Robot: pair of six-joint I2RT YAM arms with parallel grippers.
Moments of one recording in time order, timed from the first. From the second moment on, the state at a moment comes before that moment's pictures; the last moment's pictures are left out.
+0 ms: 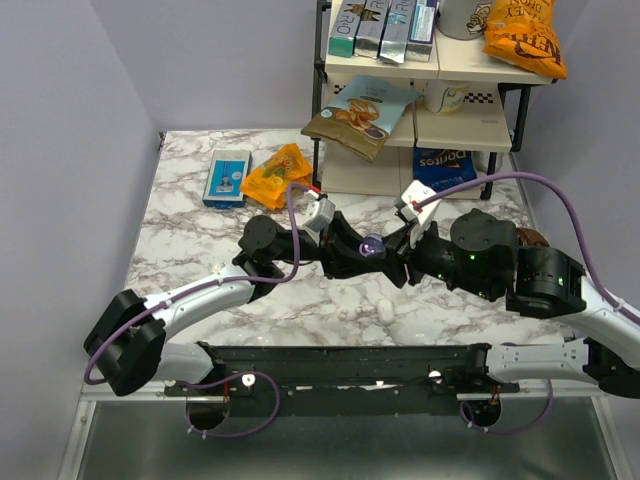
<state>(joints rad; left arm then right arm) -0.81 1.30 0.76 0.94 0.87 -0.51 1.23 1.02 1.46 -0.81 0.31 0.08</state>
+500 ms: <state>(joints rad) -0.81 1.27 0.76 0.95 0.87 -0.51 1.23 0.96 1.46 -0.79 0.35 0.06</state>
